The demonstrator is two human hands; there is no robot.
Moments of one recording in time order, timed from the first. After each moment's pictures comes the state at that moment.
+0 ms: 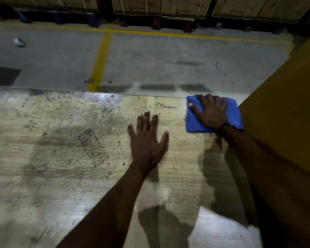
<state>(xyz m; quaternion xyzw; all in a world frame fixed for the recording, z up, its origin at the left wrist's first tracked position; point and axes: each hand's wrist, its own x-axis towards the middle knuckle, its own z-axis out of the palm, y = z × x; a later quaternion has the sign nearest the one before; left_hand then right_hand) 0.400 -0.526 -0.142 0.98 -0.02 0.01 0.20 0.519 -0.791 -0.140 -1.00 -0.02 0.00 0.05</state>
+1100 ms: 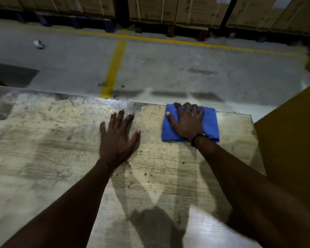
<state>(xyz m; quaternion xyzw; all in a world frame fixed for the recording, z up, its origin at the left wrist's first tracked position) 0.433 -0.359 -0.139 0.99 0.00 0.02 0.15 0.527 -0.626 -0.139 -1.00 -0.05 0.01 0.06</state>
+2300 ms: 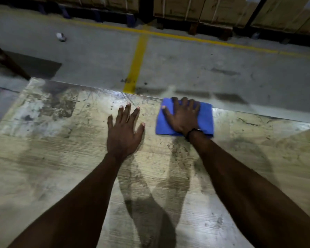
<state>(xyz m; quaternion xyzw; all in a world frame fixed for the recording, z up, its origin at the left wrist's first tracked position) 0.444 -0.159 -0.152 0.99 0.01 0.08 0.14 0.541 -0.381 -0.140 -1.00 -0.04 0.00 0.06</state>
